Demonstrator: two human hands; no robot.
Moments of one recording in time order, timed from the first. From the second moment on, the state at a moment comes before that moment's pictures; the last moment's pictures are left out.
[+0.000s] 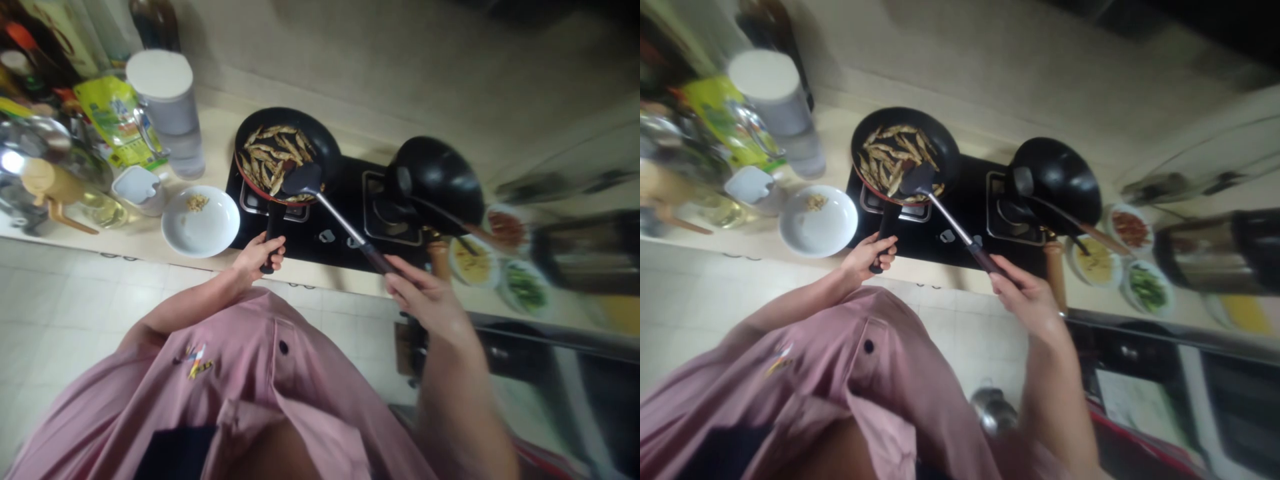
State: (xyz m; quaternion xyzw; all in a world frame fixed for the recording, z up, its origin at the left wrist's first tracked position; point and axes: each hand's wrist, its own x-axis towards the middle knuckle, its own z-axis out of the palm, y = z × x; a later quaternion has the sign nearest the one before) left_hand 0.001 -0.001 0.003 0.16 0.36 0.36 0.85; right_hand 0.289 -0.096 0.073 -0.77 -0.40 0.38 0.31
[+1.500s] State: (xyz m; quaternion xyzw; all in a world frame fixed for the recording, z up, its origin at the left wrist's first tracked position) left_hand 0.001 -0.004 0.011 0.15 0.37 0.35 0.85; right_hand 0.263 -0.084 0.063 -0.74 -0.37 0.45 0.34
